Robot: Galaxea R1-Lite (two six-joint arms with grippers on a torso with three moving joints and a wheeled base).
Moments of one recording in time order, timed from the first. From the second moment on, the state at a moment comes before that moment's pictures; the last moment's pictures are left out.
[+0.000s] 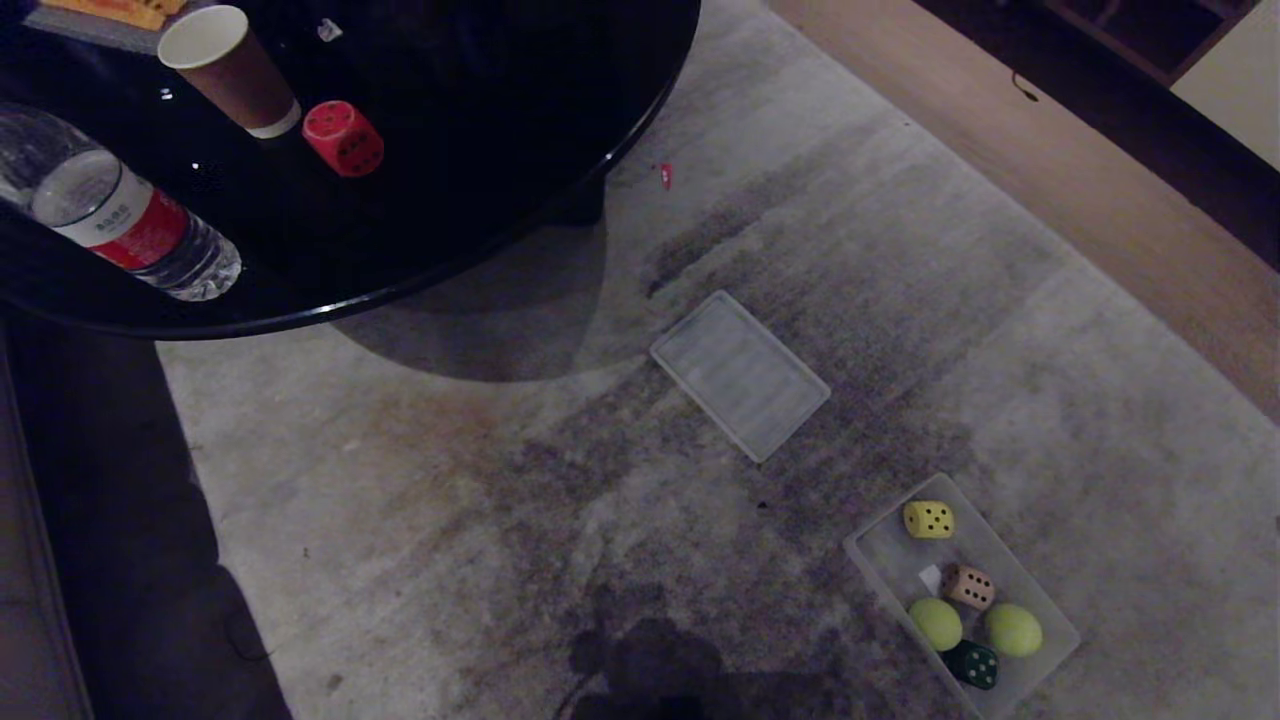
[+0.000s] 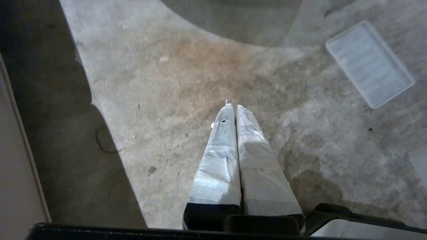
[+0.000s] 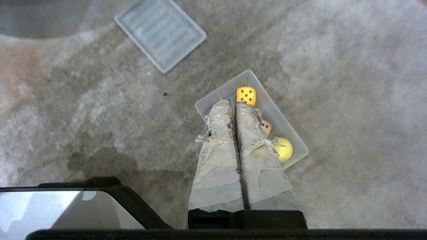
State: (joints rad) left arm 0.00 0.00 0.00 -0.01 0.07 -0.13; right arm 0.01 0.00 0.00 -0.03 0.01 0.02
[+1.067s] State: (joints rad) left arm 0.00 0.00 0.00 -0.01 0.07 -0.13; right arm 0.01 0.00 0.00 -0.03 0.01 0.02
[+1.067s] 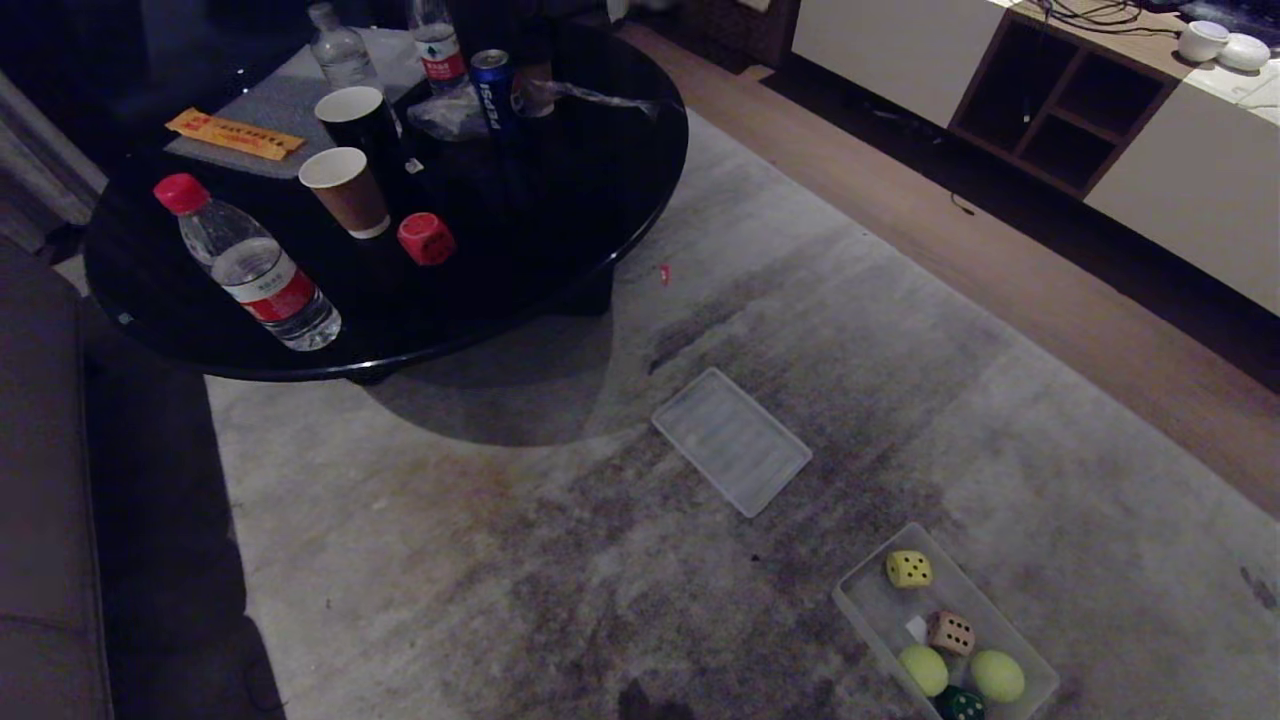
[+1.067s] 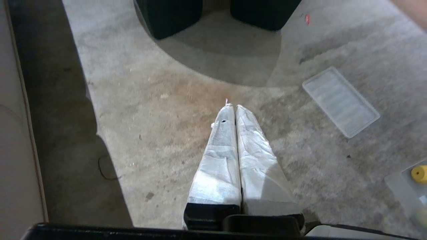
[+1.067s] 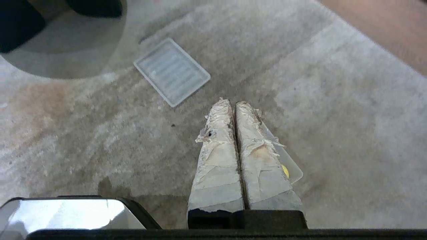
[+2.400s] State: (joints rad) left arm 0.00 0.00 0.00 -0.01 0.07 -0.13; right arm 0.01 0.00 0.00 -0.03 0.01 0.02
